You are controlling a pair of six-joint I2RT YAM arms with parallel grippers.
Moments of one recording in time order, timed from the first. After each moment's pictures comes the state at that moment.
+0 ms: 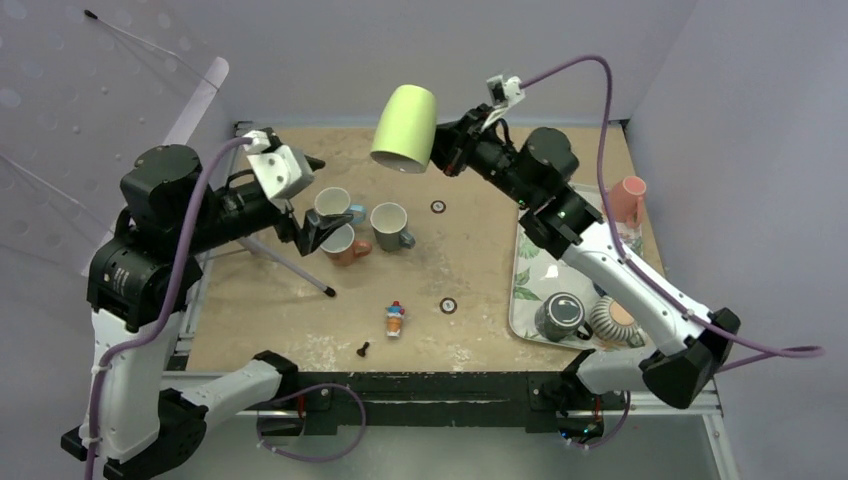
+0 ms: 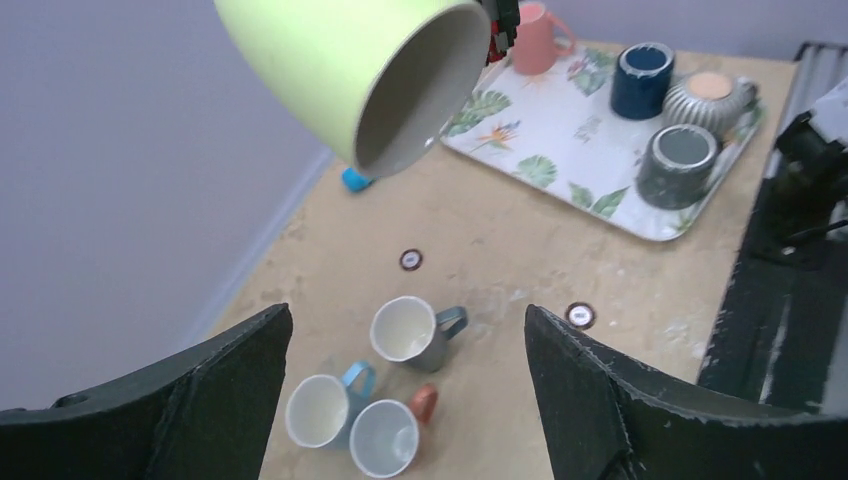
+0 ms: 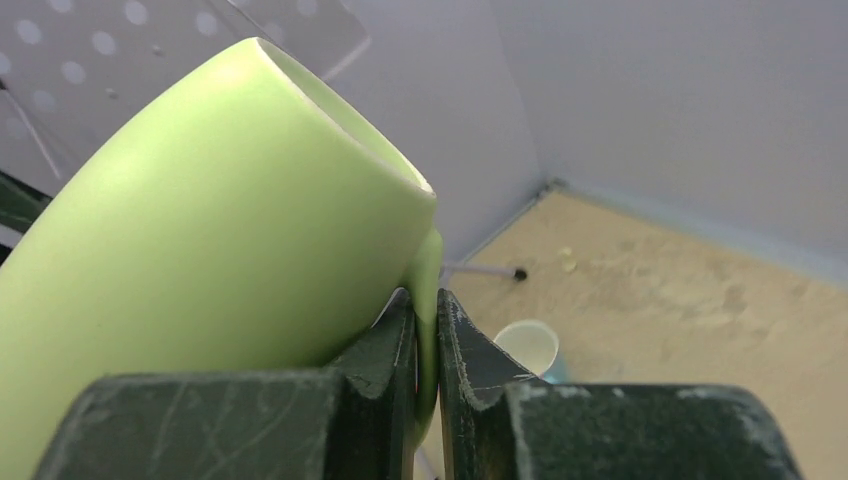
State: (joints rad) left arm -0.42 1.04 1.83 -0.99 0.56 0.34; right arm 0.70 1.29 1.39 0.17 -0.17 0.41
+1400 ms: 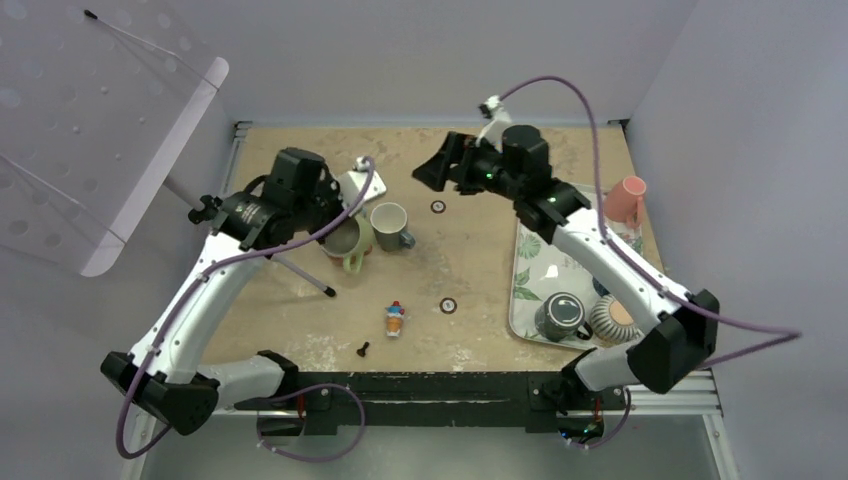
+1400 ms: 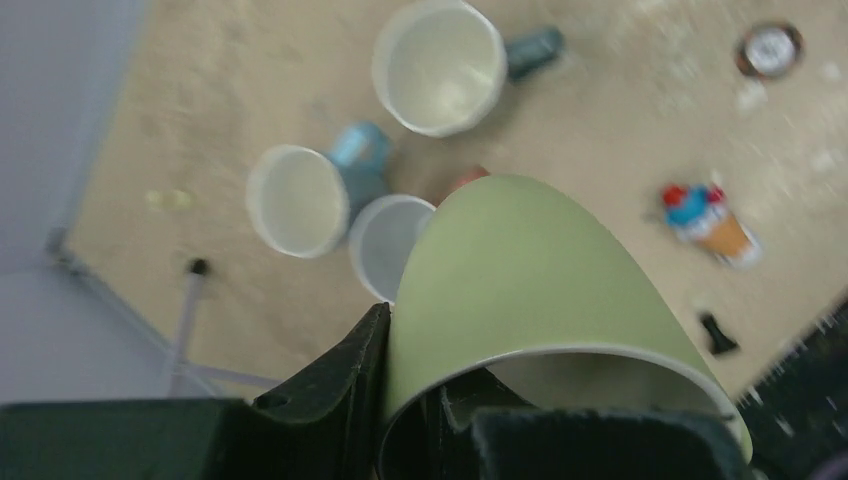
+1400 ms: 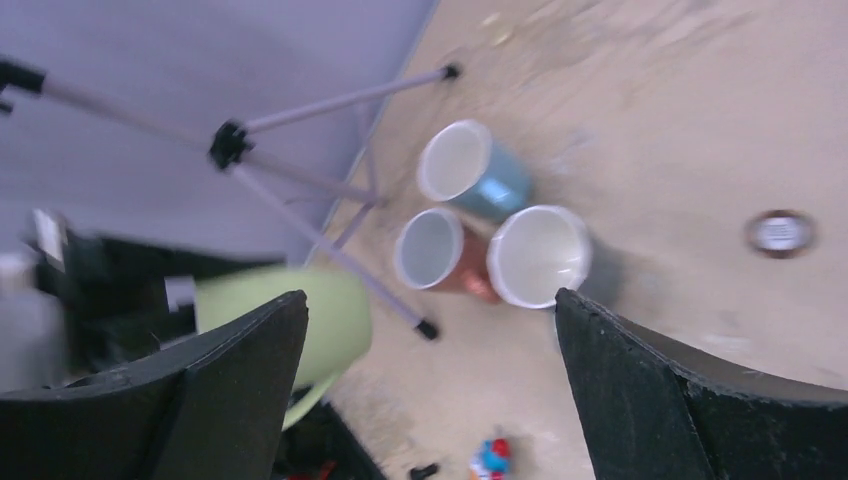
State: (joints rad) left arm -0.47 1.18 1.44 -0.94 0.05 0.57; right arm 0.62 1.45 1.35 -0.16 -0.30 0.66
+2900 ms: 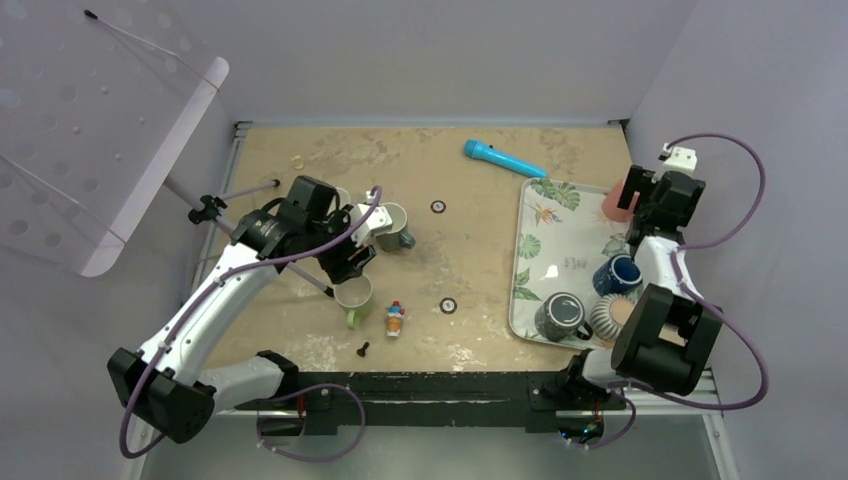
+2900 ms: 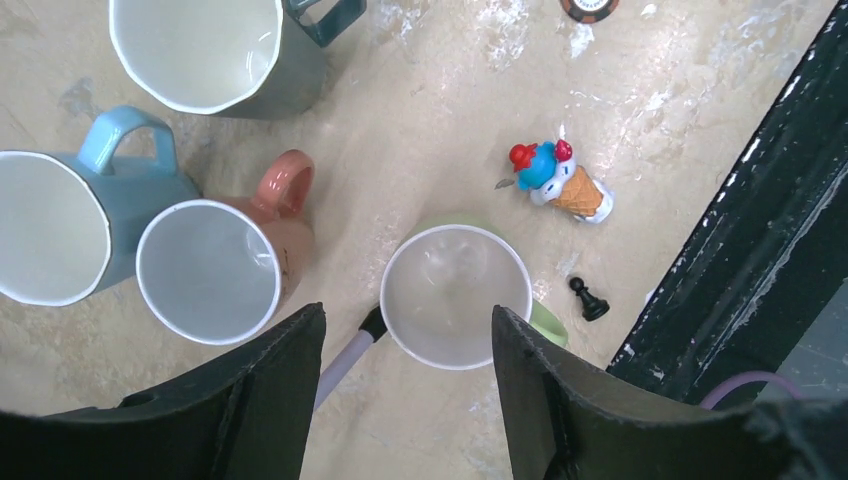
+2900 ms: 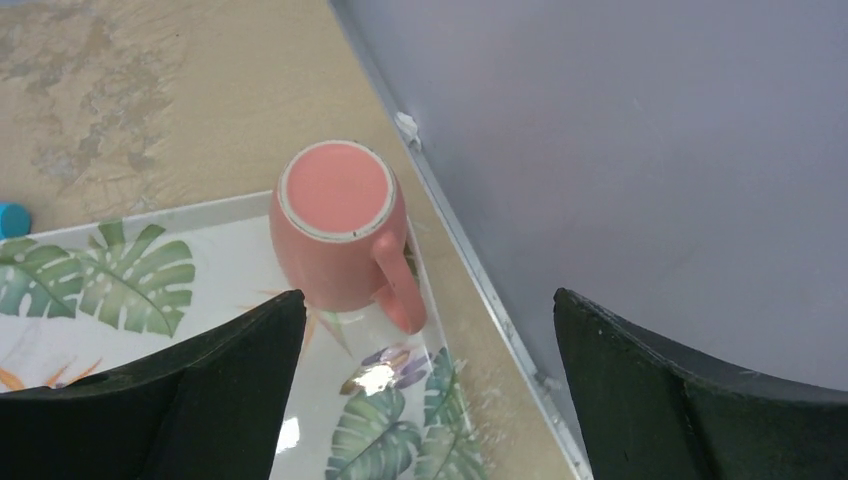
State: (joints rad) left arm -0.48 1.19 1.18 -0.99 0.29 0.54; right arm -0.40 1.37 0.83 0.18 0.18 -0.07
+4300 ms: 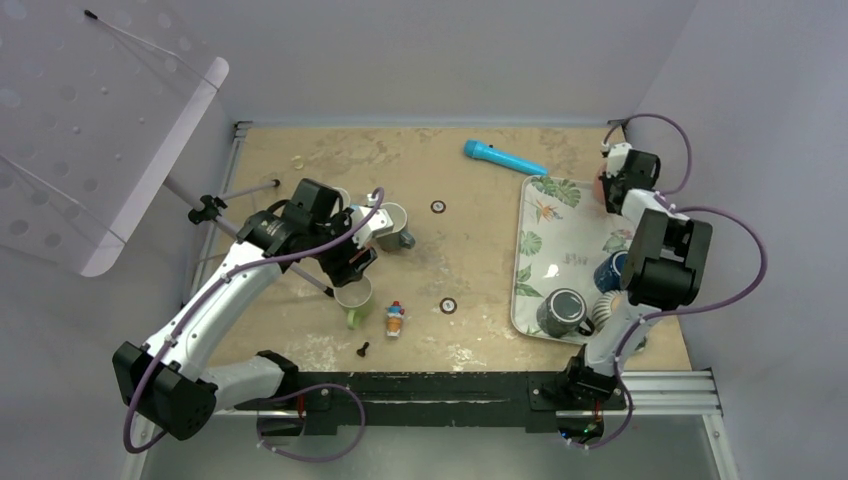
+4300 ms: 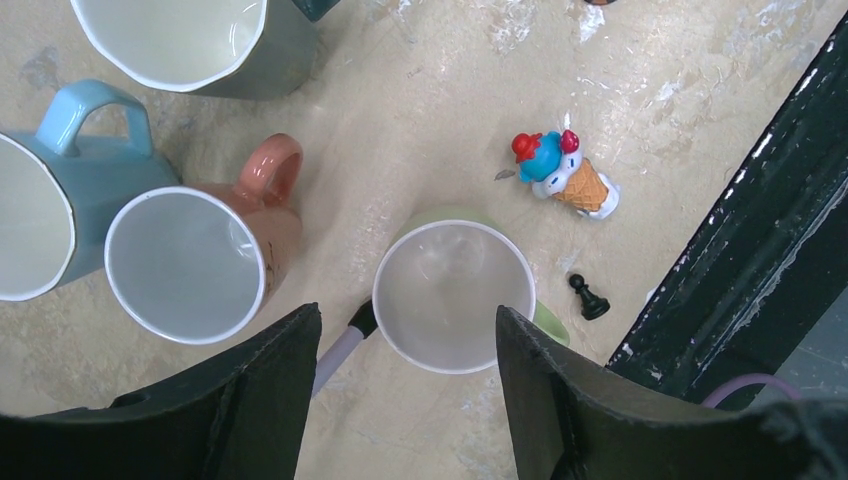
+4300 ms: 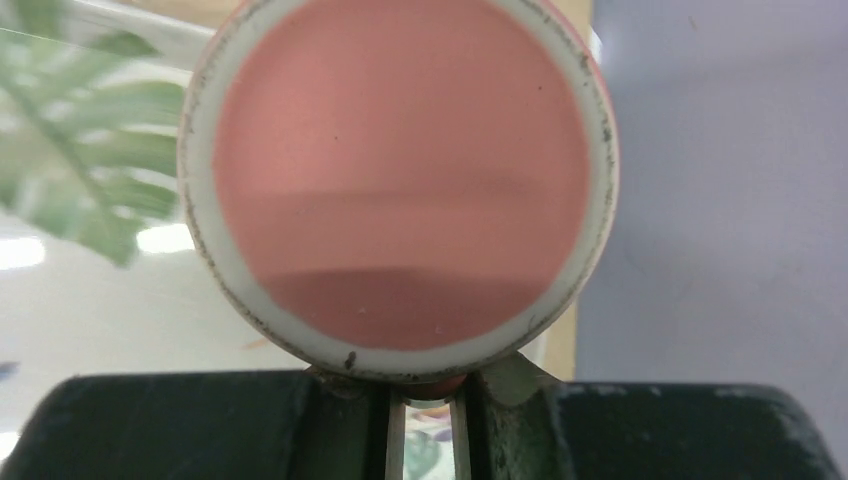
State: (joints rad) left arm -0.47 1.17 1.13 -0.97 0.29 0.52; right arm -0.34 1.88 1.21 -0.10 0.04 -0.45
